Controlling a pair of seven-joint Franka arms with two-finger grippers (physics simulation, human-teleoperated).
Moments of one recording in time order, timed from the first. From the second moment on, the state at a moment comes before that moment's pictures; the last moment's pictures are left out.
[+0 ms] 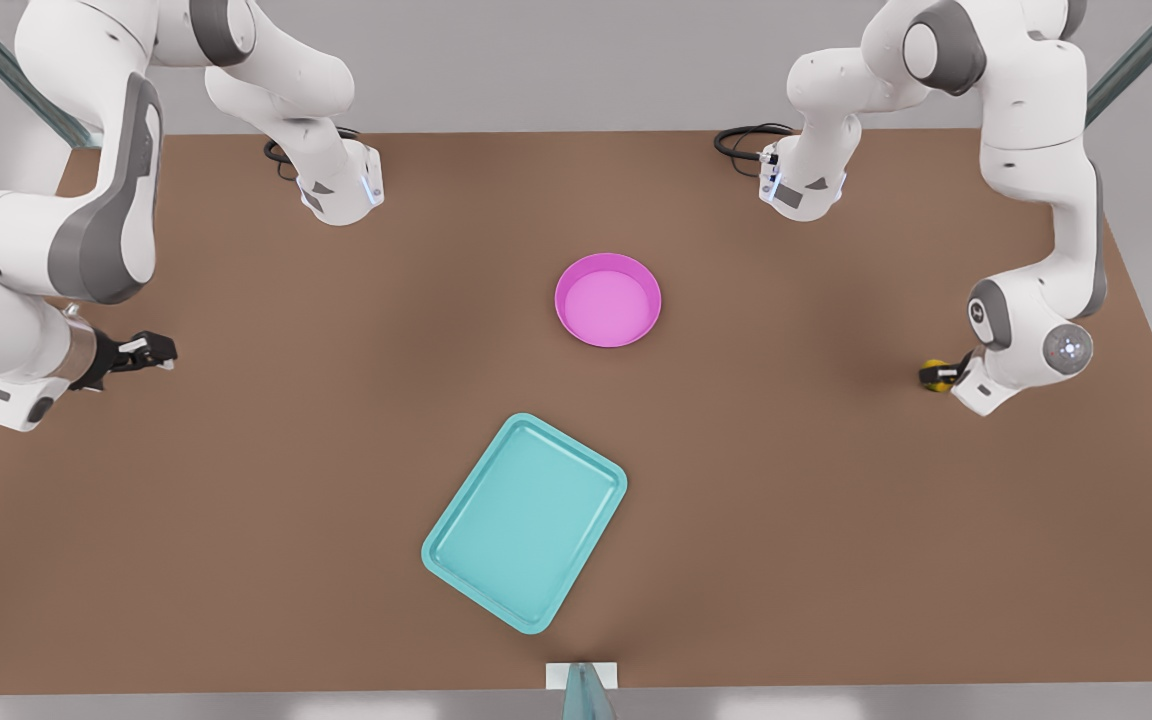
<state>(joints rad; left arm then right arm) 0.04 0.37 0.29 -2.15 0.06 2.31 0.27 -0.01 0.32 -0.04 -1.29 -0.12 1.39 -0.42</state>
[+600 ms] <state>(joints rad) 0.06 0.45 0.29 -2.21 -0.02 2.45 0.47 -0.01 0.33 -0.04 -1.29 -0.12 1.39 -0.44</state>
